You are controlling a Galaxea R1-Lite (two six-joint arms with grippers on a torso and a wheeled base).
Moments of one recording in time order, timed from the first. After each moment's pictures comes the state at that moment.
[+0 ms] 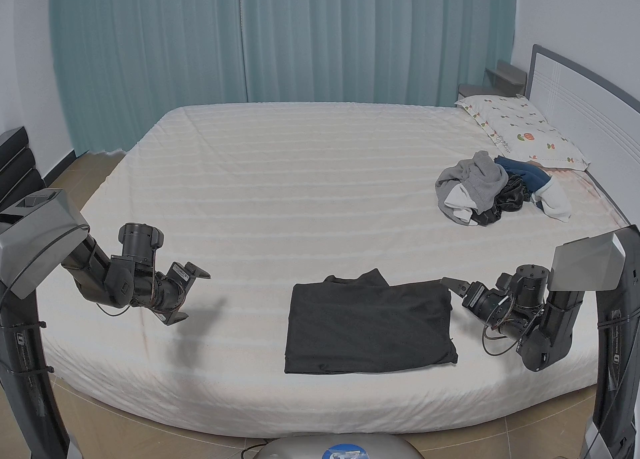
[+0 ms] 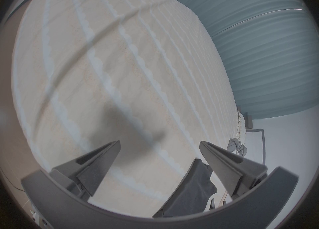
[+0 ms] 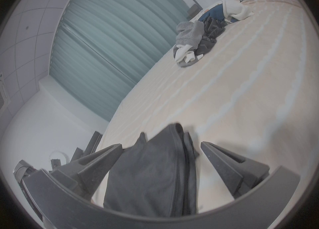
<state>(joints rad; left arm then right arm) -0.04 2.23 -0.99 -0.42 -0.22 -1.04 0.14 2.45 -0.59 -1.55 0.23 0.75</state>
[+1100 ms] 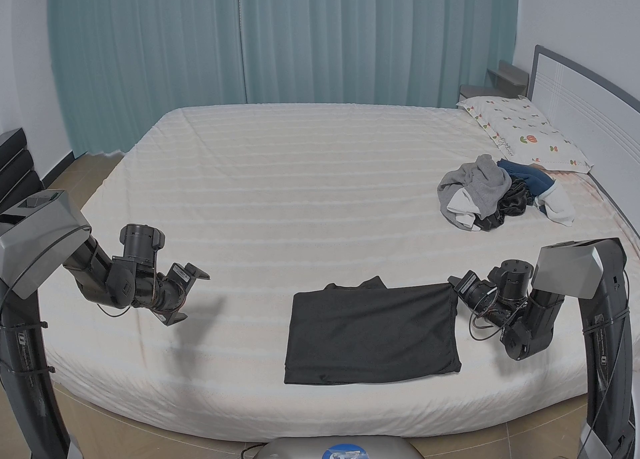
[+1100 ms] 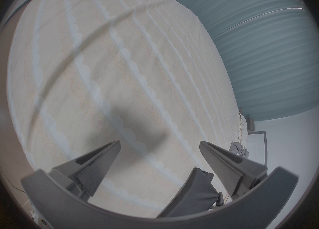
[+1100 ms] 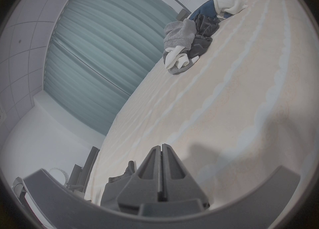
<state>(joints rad) -0.04 2.24 -0.99 -0.42 -0.20 -1.04 0.13 2.58 -0.84 -1.48 0.14 0.84</state>
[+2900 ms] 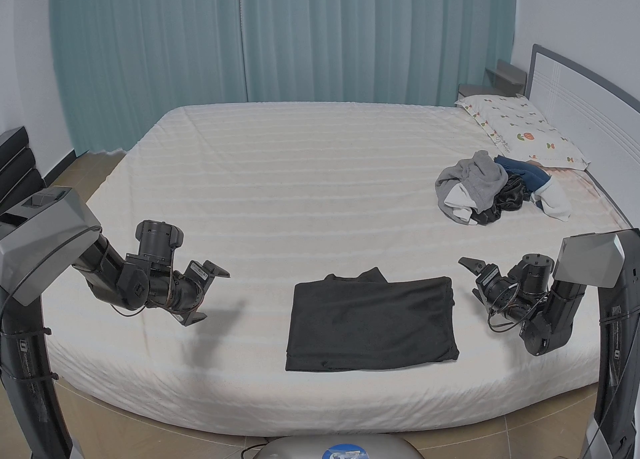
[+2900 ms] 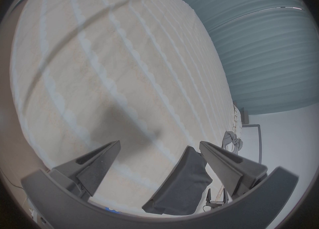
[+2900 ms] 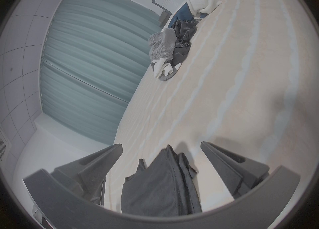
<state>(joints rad) -0.13 2.22 -1.00 -0.41 -0.21 -1.11 0.06 2.49 -0.73 -1.47 0.20 1.00</state>
